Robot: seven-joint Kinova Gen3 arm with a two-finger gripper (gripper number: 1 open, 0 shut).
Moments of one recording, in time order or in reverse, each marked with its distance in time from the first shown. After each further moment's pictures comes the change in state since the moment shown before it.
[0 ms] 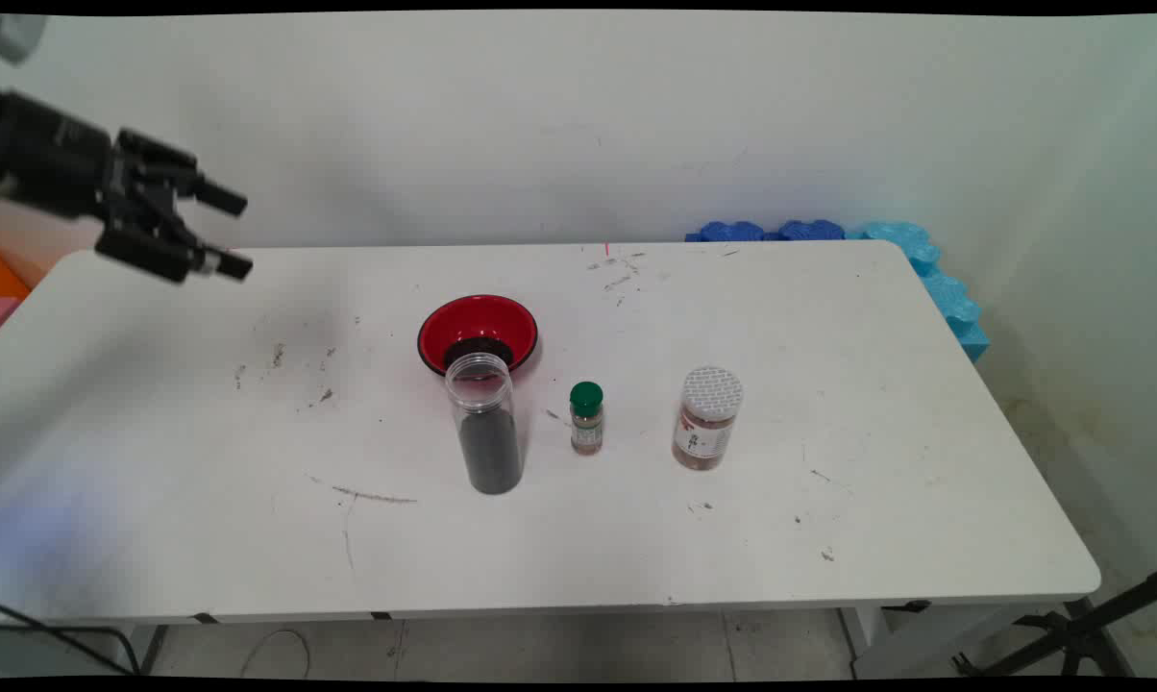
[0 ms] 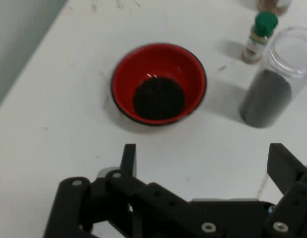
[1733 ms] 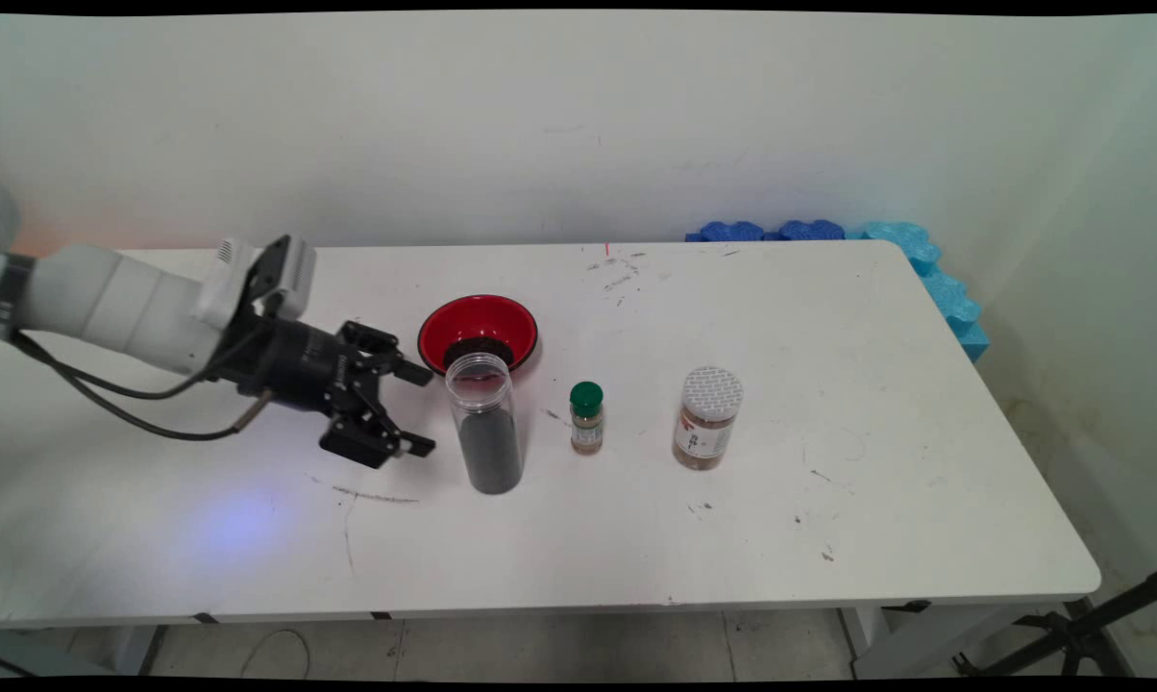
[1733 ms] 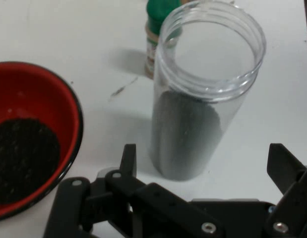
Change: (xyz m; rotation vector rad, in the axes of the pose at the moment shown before) arm -0.038 0.079 0.195 -0.209 0.059 0.088
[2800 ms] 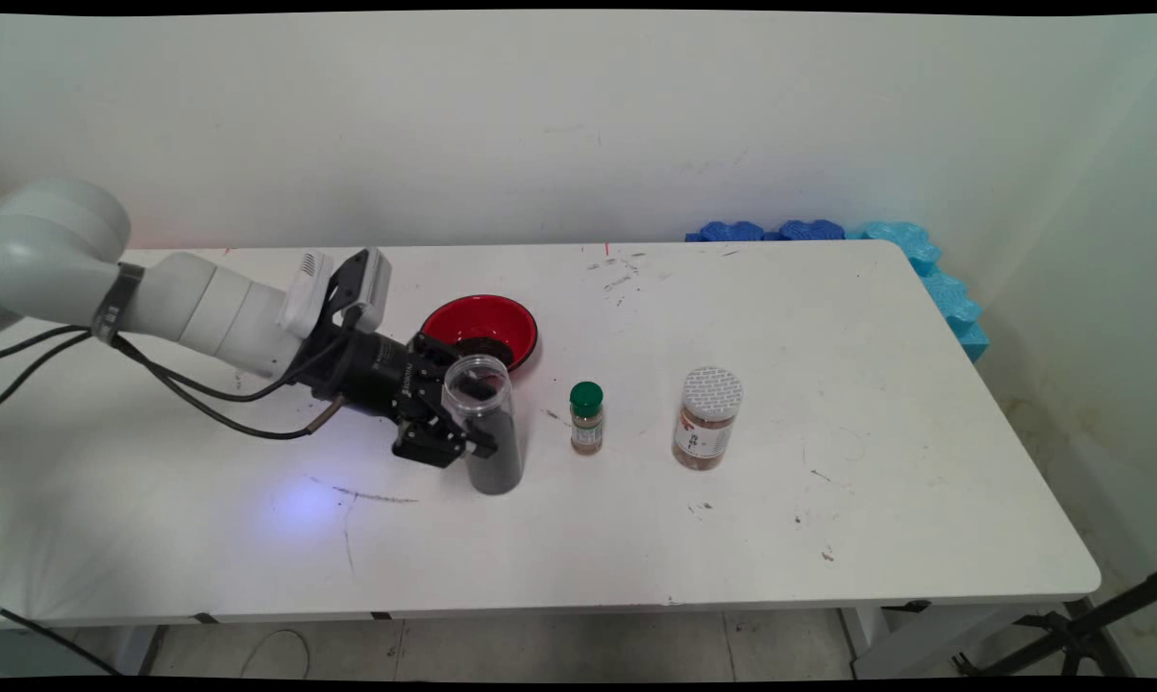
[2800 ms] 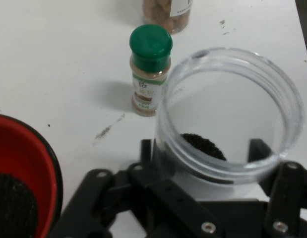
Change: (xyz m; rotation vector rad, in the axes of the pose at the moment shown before) arm 0.019 -0.010 0.054 -0.059 0.023 0.046
